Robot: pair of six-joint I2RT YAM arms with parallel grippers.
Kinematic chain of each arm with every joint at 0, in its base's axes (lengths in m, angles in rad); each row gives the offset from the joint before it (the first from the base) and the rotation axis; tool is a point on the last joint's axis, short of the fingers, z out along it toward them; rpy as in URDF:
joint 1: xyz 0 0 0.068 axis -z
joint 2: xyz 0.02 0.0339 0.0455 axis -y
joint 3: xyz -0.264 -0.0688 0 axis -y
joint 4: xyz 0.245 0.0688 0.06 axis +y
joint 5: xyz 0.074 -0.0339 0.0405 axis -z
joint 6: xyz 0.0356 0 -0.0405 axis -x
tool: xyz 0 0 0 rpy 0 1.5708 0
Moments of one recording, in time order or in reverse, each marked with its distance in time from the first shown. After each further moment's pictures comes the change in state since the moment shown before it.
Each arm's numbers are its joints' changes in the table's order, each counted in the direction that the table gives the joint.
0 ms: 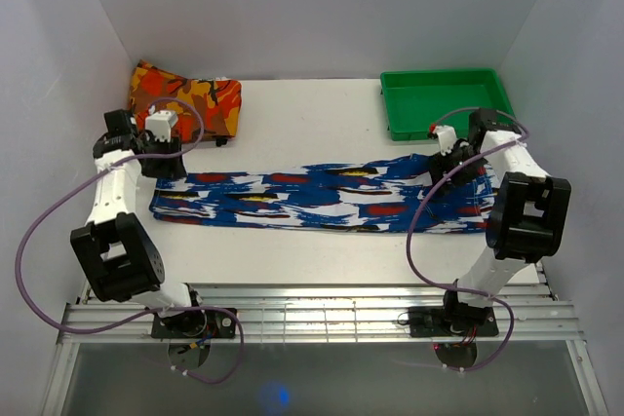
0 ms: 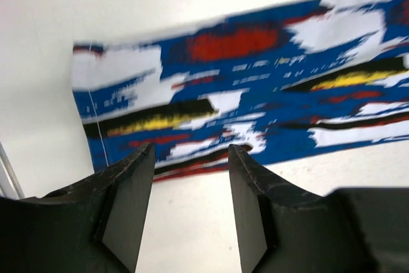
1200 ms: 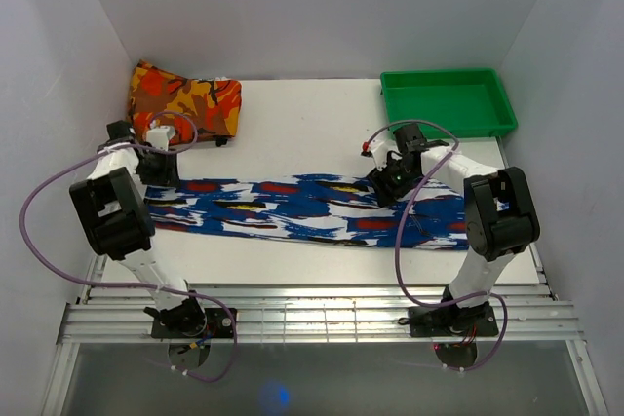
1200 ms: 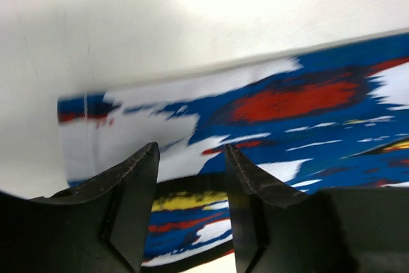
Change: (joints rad) left arm -0.090 -0.356 0.064 -0.115 0.022 -0.095; right arm -0.446 -0.029 -0.144 -0.360 -0.020 -0.174
